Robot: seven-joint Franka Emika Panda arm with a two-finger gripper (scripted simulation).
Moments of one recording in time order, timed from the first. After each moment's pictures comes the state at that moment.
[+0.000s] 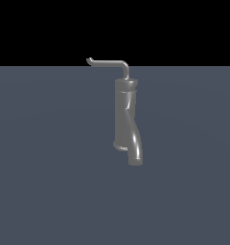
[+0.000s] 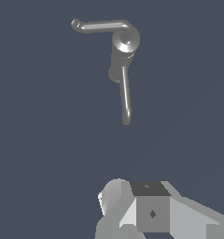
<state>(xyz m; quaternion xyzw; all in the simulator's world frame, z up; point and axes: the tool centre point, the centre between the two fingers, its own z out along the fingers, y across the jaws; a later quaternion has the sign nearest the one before) -0.243 0.005 0.477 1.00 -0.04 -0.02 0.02</state>
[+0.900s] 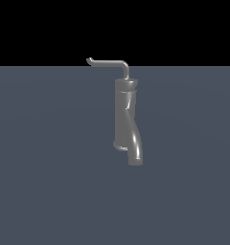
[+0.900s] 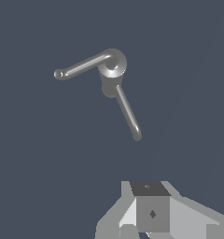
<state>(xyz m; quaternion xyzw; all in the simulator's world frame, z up) -0.173 0.015 0.457 0.98 -0.20 -0.02 0.00</state>
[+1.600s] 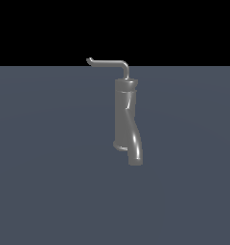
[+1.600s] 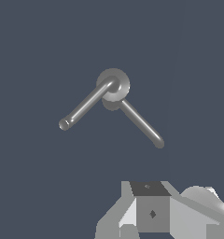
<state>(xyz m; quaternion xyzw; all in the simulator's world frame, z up) -0.105 0.027 0.424 0.93 -0.36 -0.02 -0.01</state>
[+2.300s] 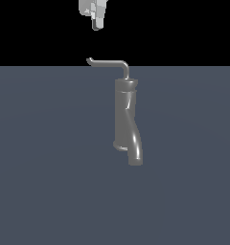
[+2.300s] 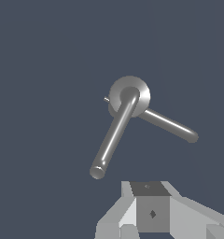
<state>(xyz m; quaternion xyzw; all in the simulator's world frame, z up) -0.041 0.040 0.377 0.85 -0.52 -0.01 -0.01</state>
